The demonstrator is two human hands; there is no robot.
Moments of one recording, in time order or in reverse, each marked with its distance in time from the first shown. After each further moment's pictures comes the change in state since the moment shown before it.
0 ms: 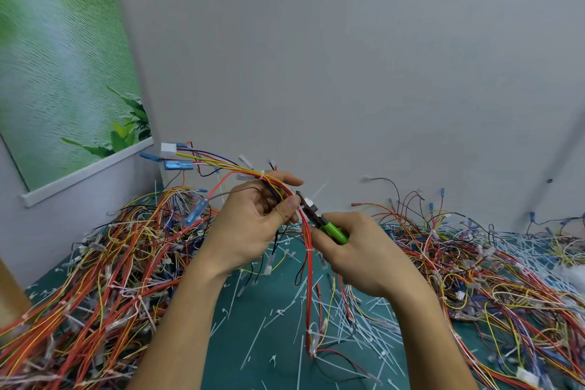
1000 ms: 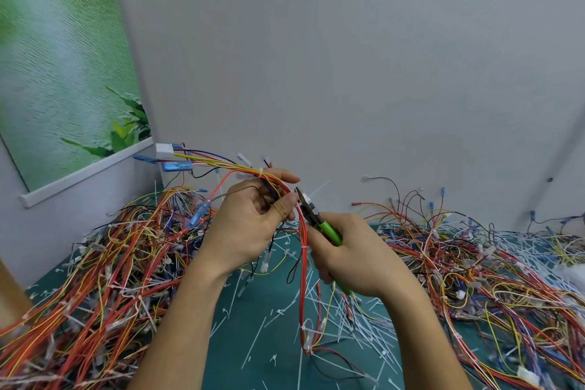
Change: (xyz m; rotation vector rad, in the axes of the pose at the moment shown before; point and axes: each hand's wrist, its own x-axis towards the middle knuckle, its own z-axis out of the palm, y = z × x) left_hand -0.001 0.005 0.001 0.056 0.042 0.017; right_hand 0.000 -0.007 0.004 0.062 -0.049 -0.001
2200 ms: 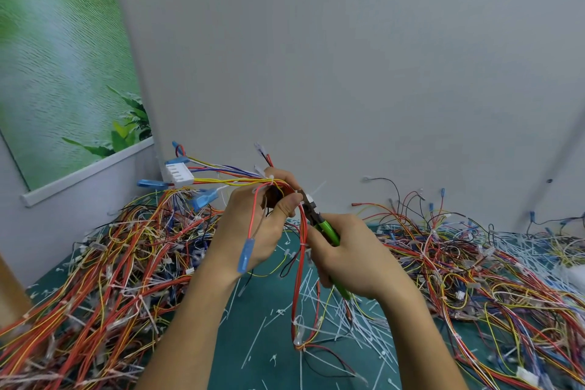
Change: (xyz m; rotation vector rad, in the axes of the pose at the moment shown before) left_hand 0.001 -0.008 0.004 0.255 0.078 0.189; right_hand -0.002 -0.007 0.003 -0.011 0.016 0.039
